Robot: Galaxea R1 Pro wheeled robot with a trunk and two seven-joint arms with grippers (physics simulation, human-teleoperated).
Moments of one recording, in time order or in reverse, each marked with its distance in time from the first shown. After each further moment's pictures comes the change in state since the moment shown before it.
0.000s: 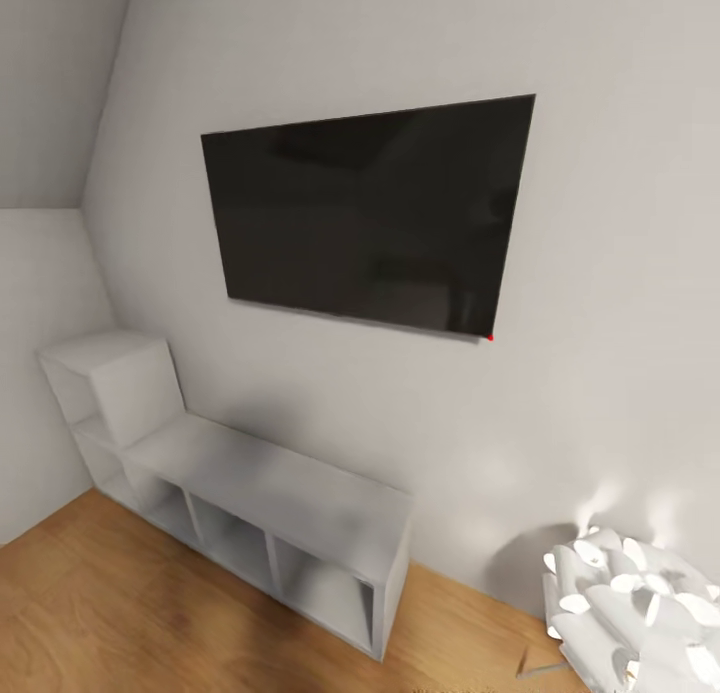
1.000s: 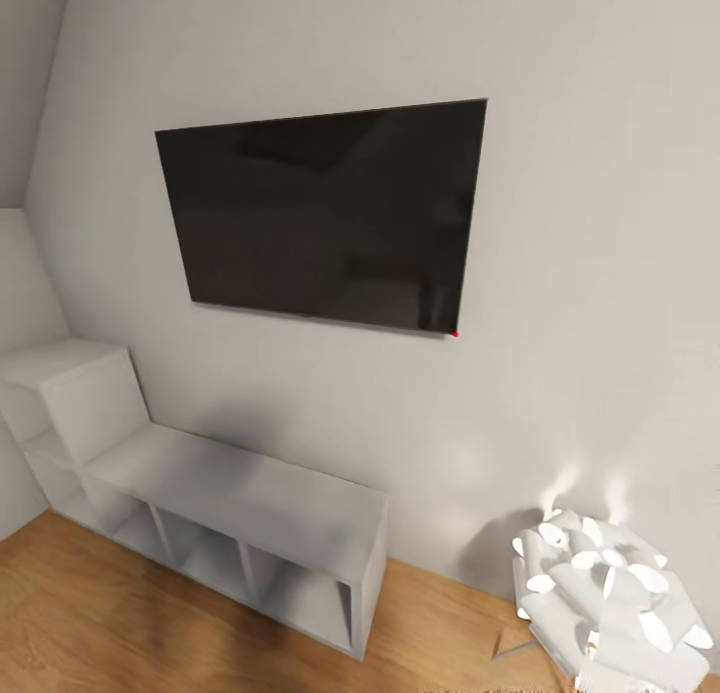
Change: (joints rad) left arm 0.000 0.000 0.000 0.000 0.000 -0.001 0.000; right arm 0.000 -0.013 0.001 0.001 0.002 -0.059 0.000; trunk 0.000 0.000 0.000
